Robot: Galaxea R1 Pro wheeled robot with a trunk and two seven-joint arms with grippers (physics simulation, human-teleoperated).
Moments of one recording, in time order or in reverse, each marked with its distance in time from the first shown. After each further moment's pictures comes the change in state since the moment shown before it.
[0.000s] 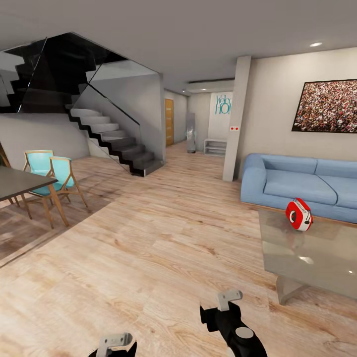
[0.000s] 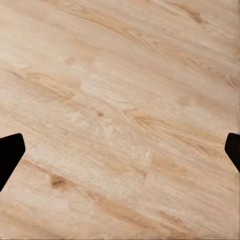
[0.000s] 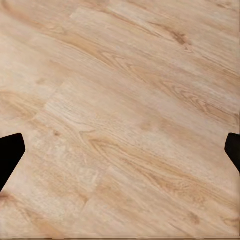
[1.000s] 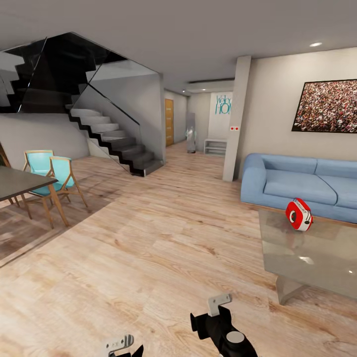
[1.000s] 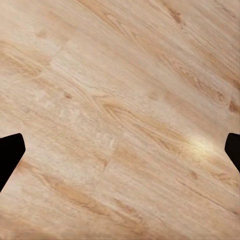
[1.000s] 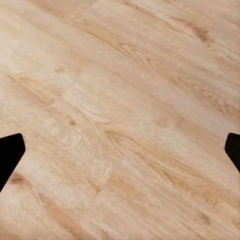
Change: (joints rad) left arm 0.001 -0.003 -0.004 0.037 0.205 0.002 -0.006; right arm 0.001 0.000 0.083 0.016 -0.011 0.015 0.005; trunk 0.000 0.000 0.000
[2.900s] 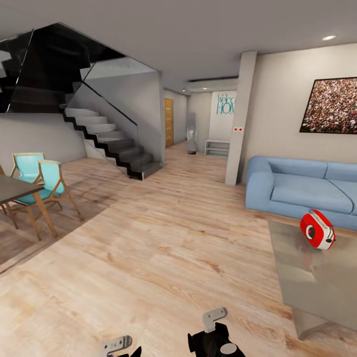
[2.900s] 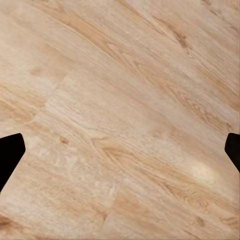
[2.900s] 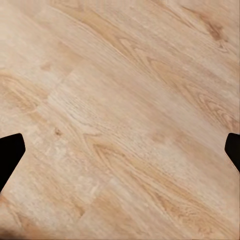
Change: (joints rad) left arm 0.000 0.006 0.008 0.002 -0.002 0.009 0.003; right arm 0.000 0.000 0.036 0.133 0.006 -0.003 0.000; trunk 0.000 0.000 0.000
